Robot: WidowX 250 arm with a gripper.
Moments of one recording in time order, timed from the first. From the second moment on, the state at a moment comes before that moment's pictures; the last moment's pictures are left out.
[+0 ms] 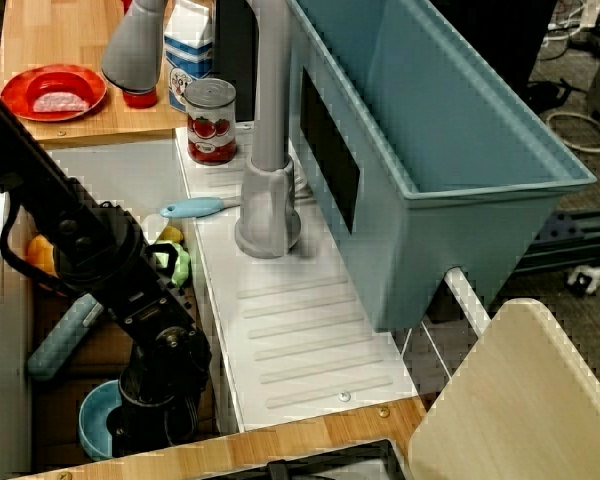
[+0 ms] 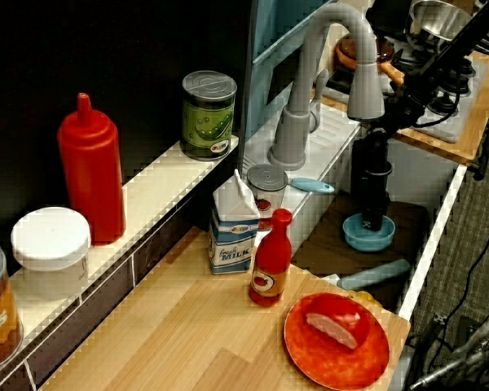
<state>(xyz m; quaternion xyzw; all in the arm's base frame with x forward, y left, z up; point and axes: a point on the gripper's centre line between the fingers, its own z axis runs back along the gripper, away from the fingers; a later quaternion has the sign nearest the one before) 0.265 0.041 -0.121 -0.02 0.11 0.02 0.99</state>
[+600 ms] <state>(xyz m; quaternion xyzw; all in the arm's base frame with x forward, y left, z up) 0.261 0.034 -0.047 -0.06 0.11 0.03 0.99</state>
